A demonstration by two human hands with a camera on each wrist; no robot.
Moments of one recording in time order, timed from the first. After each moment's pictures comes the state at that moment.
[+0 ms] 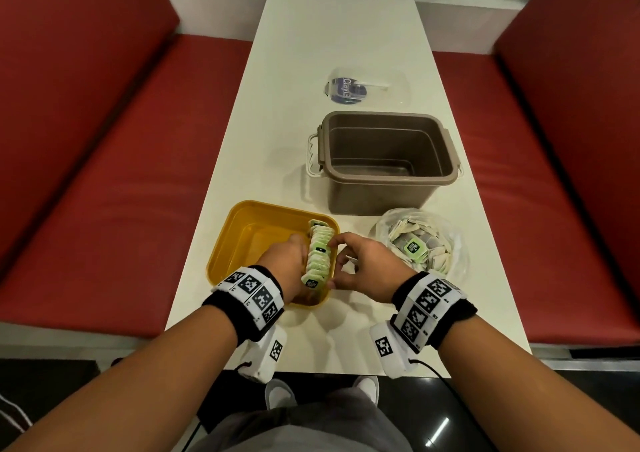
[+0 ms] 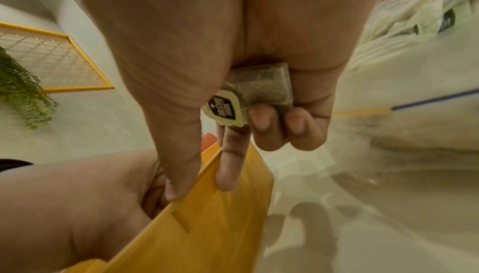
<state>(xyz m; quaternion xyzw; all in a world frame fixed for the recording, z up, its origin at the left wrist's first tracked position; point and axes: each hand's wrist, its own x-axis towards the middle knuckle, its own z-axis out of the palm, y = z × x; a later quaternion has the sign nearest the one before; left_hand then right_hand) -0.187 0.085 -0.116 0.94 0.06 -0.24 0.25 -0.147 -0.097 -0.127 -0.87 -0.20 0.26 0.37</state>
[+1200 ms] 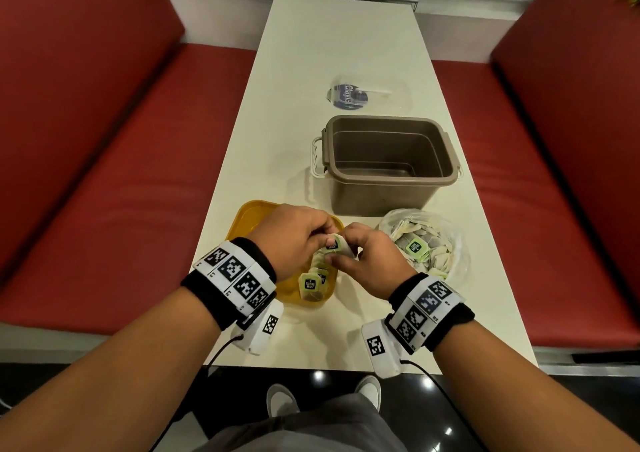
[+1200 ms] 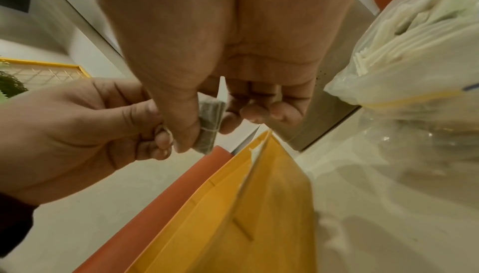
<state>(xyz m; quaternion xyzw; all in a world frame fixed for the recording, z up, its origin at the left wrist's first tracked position) -0.185 0.097 -0.056 0.94 -0.13 -0.04 0.32 -0.159 -0.086 -0.111 -0.86 -0.21 0.12 0.44</state>
